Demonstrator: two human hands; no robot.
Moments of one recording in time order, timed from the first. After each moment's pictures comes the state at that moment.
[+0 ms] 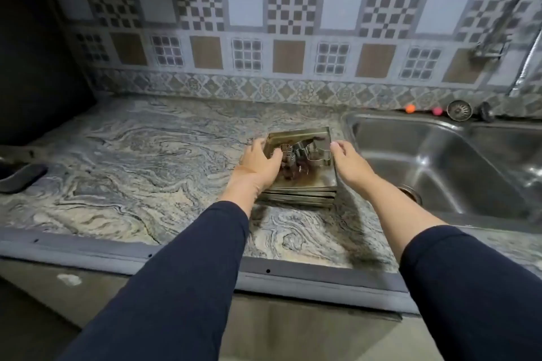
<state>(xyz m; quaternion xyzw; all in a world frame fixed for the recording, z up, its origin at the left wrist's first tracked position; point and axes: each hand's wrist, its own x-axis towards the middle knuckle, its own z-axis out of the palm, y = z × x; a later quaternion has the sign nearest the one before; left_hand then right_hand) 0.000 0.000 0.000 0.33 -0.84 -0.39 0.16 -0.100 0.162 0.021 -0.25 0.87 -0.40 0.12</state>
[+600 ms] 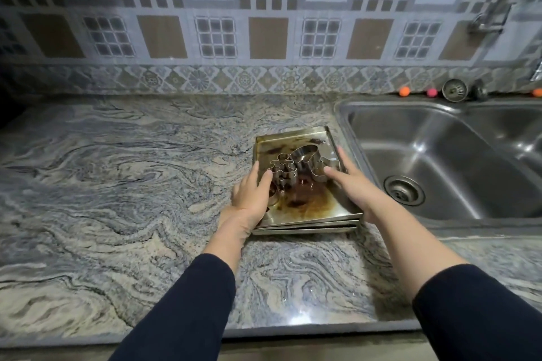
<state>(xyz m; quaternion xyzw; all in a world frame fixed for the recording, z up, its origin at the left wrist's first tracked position) -0.048 -0.055 -0.067 0.33 -0.80 -0.50 0.07 -0.144 0.120 -0.027 -0.14 0.80 -0.53 0.24</state>
